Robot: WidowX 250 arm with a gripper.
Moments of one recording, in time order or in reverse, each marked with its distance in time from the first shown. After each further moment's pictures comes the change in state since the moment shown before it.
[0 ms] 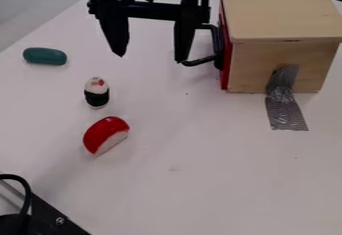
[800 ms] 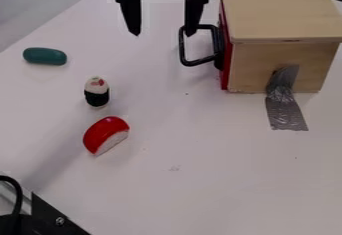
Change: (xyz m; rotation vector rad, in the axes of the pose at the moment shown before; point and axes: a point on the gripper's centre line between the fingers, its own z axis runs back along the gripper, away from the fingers) arm 0.065 0.008 -0.024 0.026 0.032 0.181
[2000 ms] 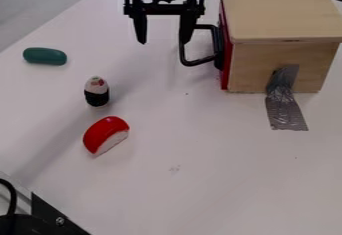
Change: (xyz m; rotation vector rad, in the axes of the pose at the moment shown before) arm 0.053 -0.013 -0.070 0.082 0.072 0.085
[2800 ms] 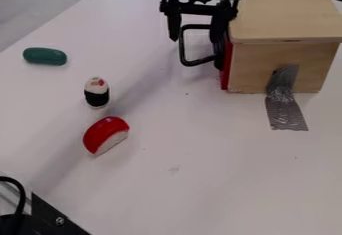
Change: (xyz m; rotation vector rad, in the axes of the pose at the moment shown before) arm 0.011 -0.044 -0.002 0.038 -0.039 -0.064
